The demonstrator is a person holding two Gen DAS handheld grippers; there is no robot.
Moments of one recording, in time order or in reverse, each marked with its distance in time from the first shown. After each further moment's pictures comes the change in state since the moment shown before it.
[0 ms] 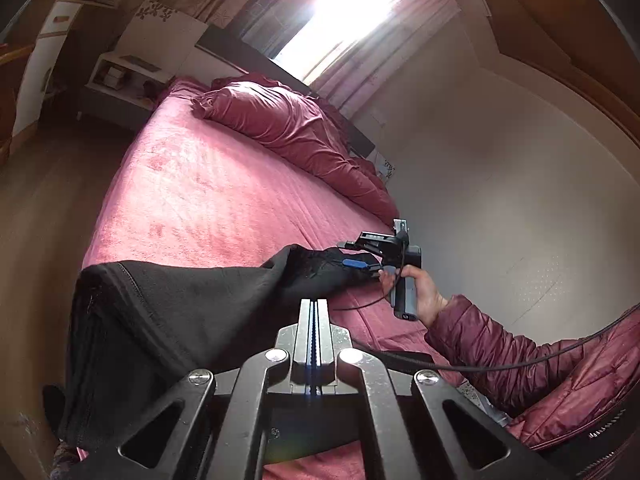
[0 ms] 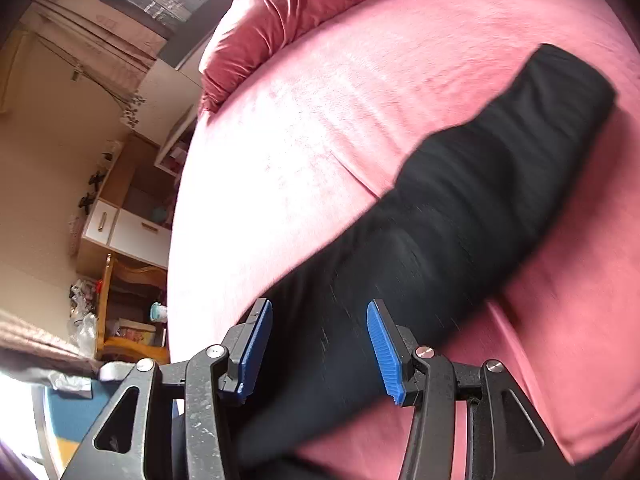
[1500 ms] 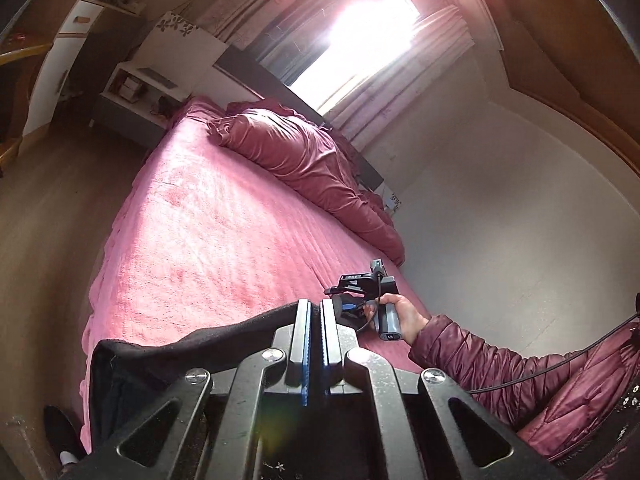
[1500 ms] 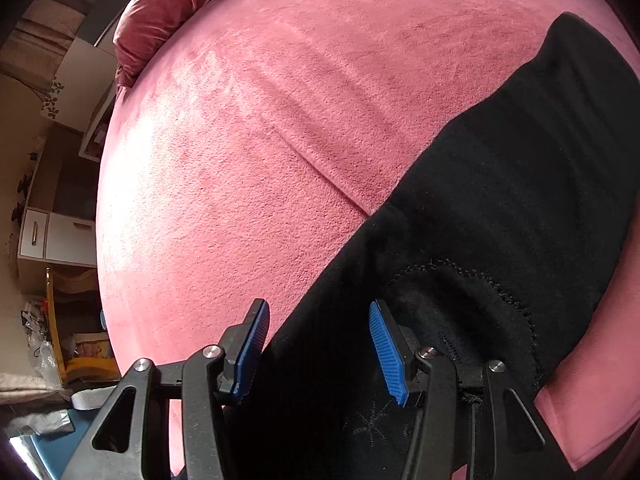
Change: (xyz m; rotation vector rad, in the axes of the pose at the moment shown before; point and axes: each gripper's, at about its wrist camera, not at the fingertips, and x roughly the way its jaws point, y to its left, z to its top) left arm -0.036 0.038 0.021 -0.047 -0.108 -0.010; right arm 0.074 -0.009 0.039 0.110 0.161 -0.213
